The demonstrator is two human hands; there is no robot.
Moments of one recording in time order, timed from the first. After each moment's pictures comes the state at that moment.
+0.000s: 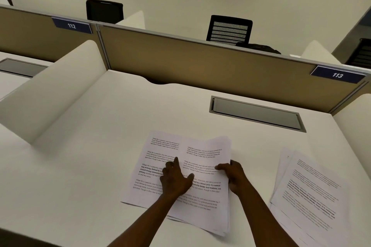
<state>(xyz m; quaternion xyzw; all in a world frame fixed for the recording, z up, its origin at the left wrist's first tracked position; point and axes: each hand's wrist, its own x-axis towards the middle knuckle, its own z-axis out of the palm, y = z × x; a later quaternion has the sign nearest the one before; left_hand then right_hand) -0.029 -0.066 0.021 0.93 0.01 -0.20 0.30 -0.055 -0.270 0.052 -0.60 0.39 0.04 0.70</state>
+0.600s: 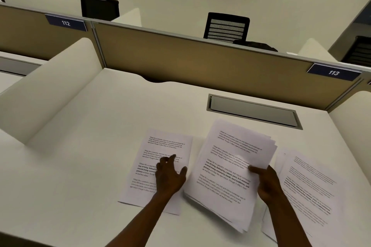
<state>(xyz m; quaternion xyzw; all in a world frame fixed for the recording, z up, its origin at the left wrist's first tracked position) -0.027 -0.055 0.026 0.92 0.02 -0.12 0.36 -0.108 -0.350 0.063 -0.55 0.37 -0.08 0.74</state>
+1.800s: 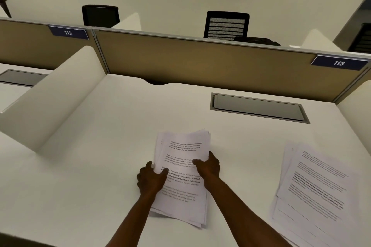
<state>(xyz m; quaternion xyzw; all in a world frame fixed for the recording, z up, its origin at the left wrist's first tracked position) -0.015 0.011 0.029 0.89 0.17 -0.15 0.40 -0.030 -0.180 0.039 -0.72 0.36 0.01 0.60</state>
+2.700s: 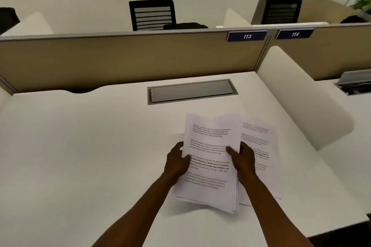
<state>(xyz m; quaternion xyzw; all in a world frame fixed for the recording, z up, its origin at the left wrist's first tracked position) -0.064 -0.223 0.067 0.77 -0.13 -0.32 0.53 -0.189 -0.404 0.069 -0.60 0.45 -0.23 0.62</state>
